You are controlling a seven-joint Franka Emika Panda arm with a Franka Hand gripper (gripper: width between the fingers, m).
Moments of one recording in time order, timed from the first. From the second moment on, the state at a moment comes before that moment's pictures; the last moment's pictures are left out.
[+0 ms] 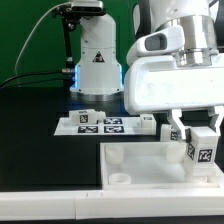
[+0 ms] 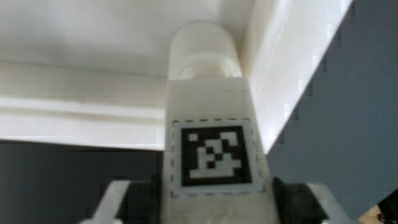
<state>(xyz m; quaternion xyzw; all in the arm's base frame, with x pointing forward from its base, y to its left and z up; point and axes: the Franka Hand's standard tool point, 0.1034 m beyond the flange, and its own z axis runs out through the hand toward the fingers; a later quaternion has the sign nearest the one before) 0.624 0.113 0.081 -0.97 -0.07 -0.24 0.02</state>
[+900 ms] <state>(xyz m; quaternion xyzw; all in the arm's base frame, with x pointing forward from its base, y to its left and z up) 0.629 0.114 0.079 -0.98 -0.05 -0.18 0.03</state>
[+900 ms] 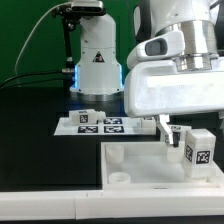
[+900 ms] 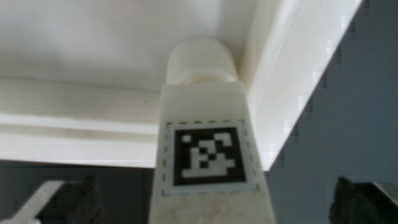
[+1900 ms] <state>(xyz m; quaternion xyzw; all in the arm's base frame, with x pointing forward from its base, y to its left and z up) 0.635 0.117 0.083 -1.00 0.03 0.02 0.04</state>
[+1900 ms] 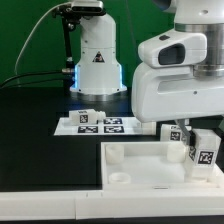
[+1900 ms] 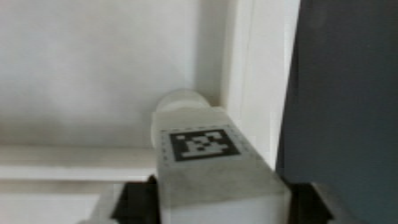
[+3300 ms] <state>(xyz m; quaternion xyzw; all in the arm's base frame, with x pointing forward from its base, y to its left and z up) 0.633 0.118 0.076 -0.87 0.49 0.00 0.08</state>
